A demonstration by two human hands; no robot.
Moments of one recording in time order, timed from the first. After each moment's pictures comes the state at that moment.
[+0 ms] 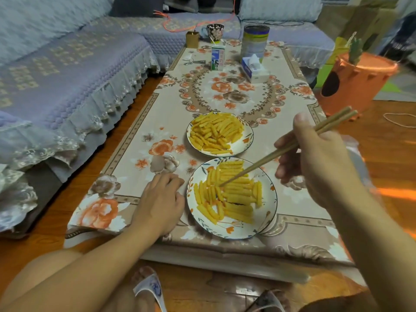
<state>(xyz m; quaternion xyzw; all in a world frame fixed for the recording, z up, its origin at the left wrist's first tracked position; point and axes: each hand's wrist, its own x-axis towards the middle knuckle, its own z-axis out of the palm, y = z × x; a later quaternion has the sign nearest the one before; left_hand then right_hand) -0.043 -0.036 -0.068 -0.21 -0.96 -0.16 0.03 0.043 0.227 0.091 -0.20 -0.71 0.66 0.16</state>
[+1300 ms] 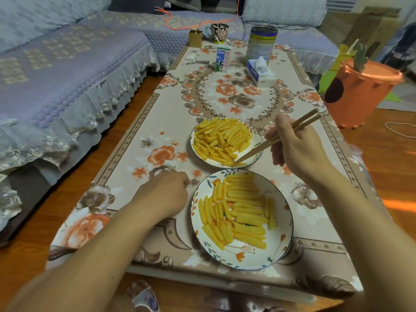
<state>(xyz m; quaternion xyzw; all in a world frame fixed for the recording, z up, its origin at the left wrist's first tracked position) -0.097 -0.012 -0.006 -0.13 -0.96 -0.12 -0.19 -0.051 0.248 0.052 -0.11 -0.84 0.51 0.17</state>
